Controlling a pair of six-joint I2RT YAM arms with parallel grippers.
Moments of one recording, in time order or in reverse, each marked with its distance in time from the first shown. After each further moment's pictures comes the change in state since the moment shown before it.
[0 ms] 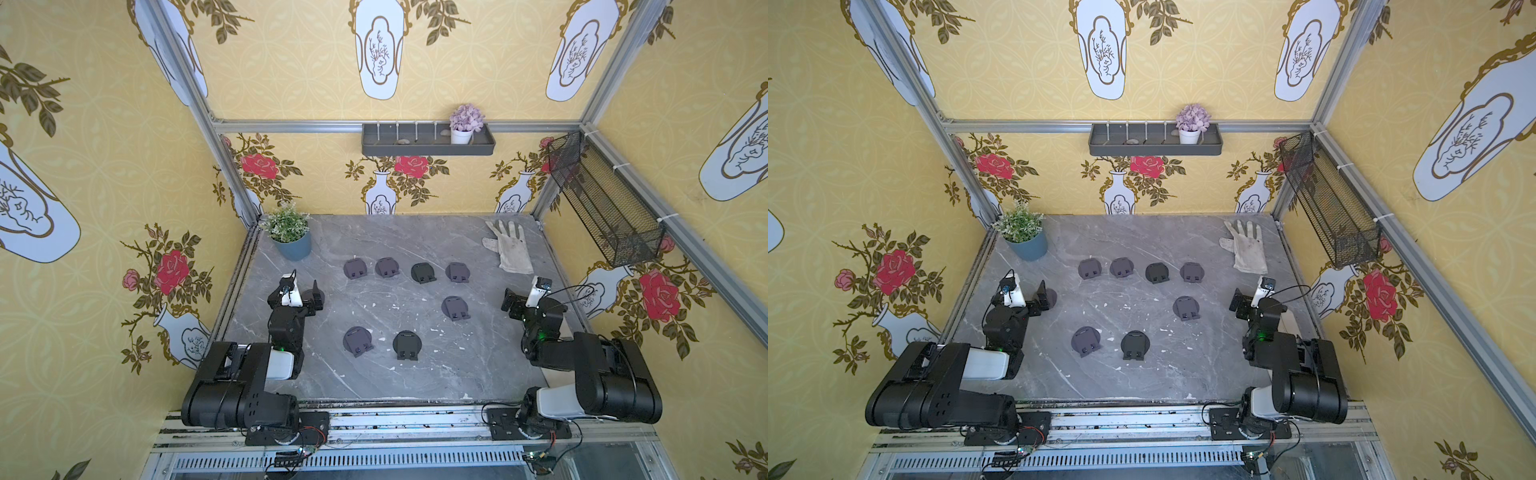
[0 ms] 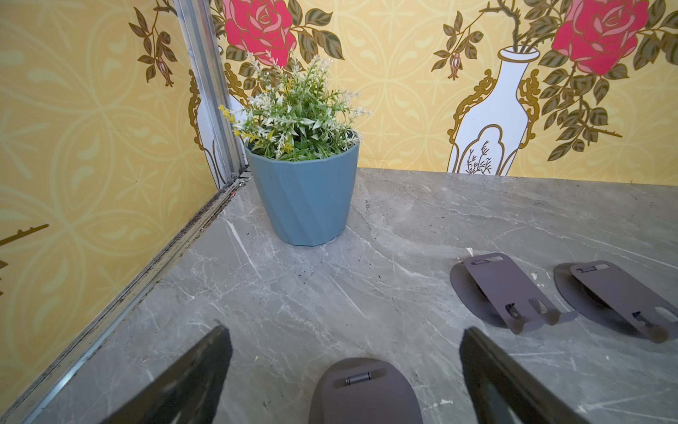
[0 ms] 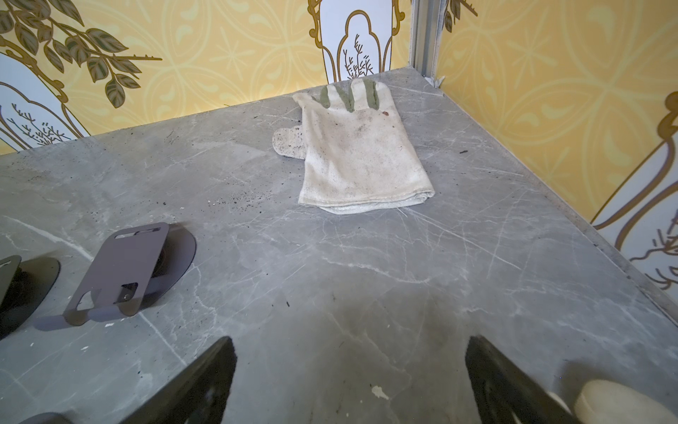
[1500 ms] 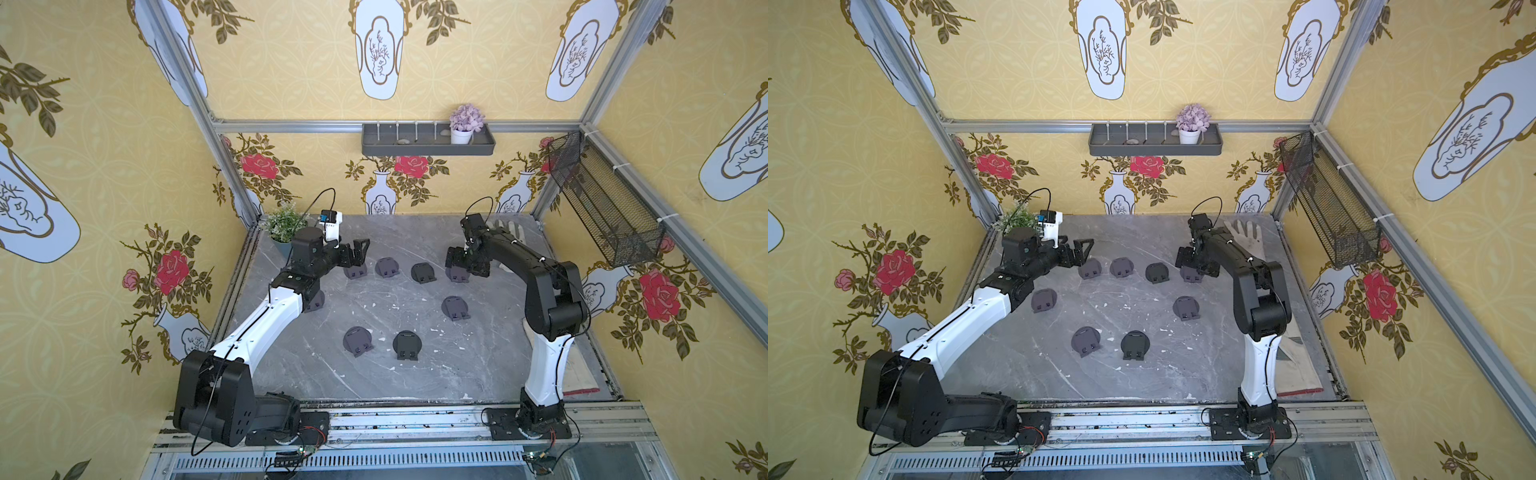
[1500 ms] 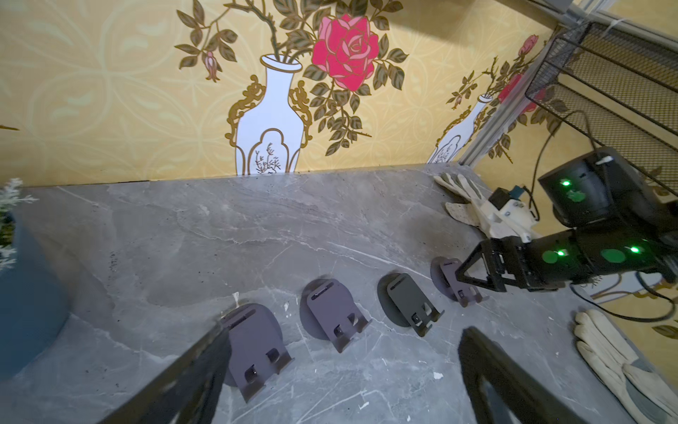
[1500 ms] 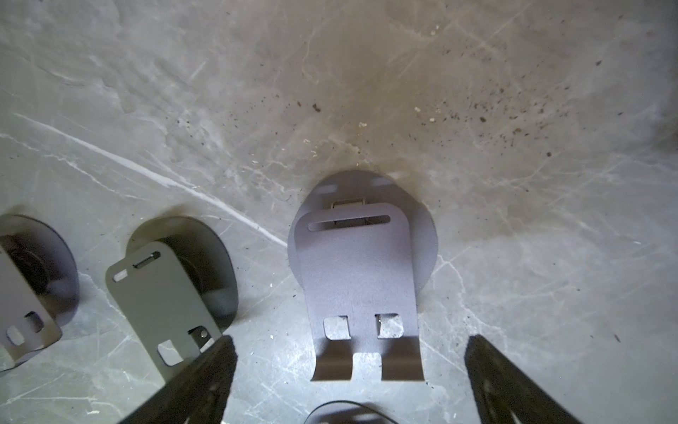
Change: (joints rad) left arm -0.224 -0.022 0.865 -1.125 0.449 -0.209; right arm 0.436 0.644 1.400 -1.652 0.003 0.356
